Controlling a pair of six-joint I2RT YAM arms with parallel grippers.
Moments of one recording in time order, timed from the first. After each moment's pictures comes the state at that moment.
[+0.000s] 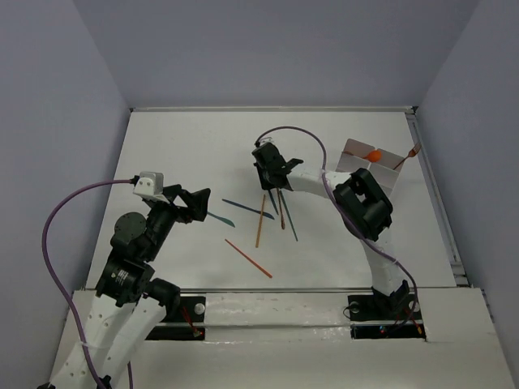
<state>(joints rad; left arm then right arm) -0.41 0.40 0.64 -0.26 -0.05 -0.32 0.72 2.17 1.58 -0.28 0.28 0.31</state>
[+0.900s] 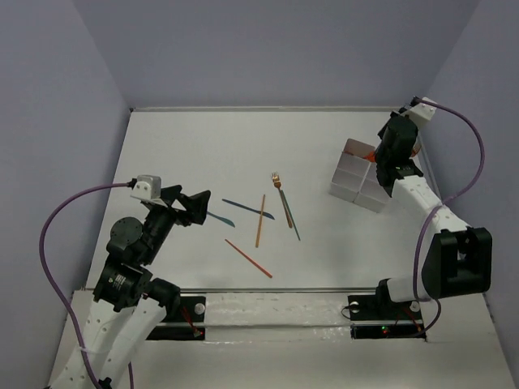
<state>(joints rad) -0.41 0.37 0.64 -0.26 -0.02 -0.32 0.14 1.40 1.04 0.32 0.59 0.24</state>
